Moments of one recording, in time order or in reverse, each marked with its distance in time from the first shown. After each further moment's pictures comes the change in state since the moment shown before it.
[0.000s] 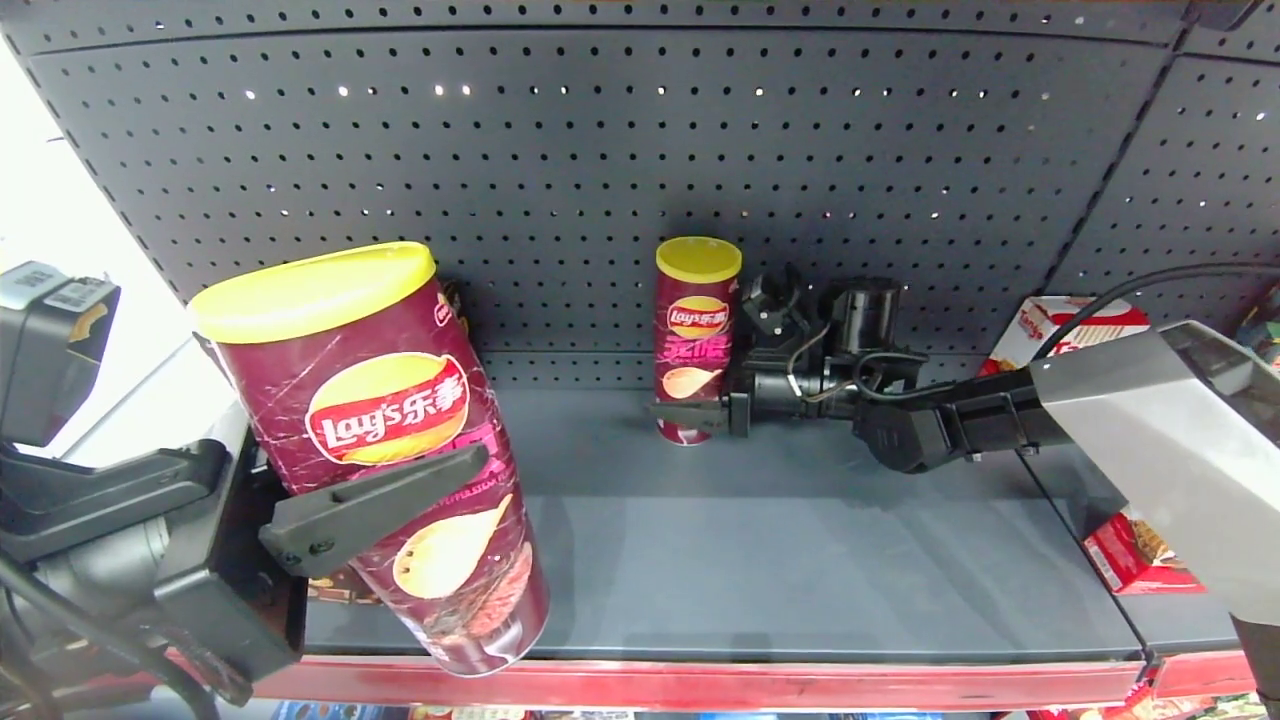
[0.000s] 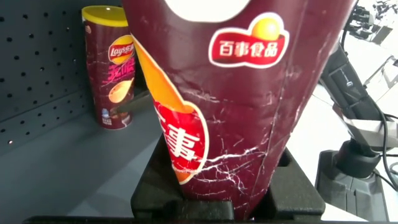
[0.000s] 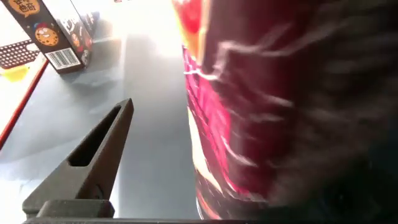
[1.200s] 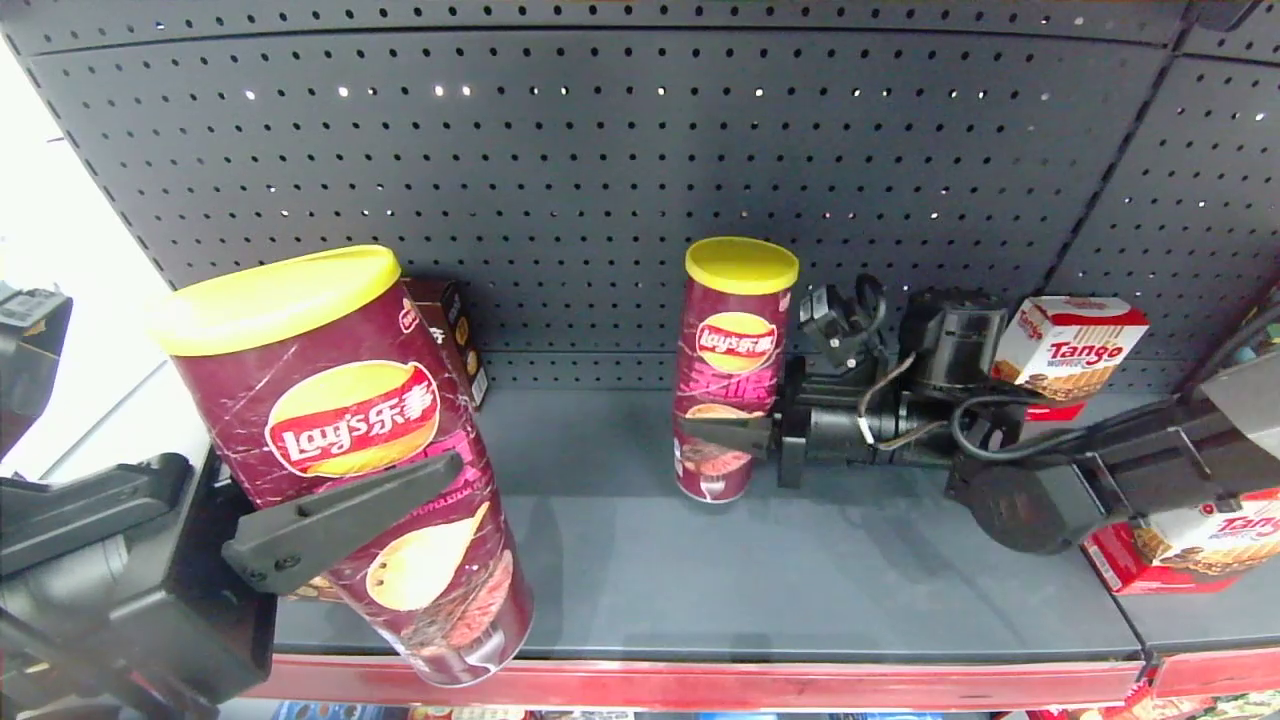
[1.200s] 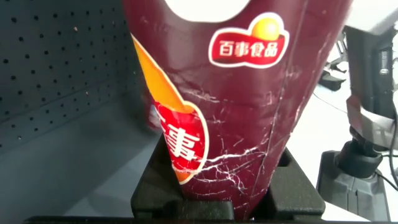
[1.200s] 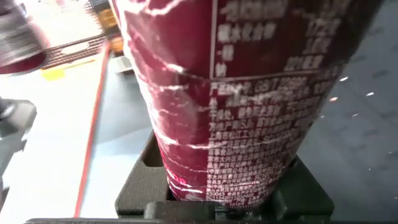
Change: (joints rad) left arm 0.018 -0.041 0.026 0.002 0.000 -0.001; right arm 0.055 -0.320 0.548 -0.250 -0.053 0.007
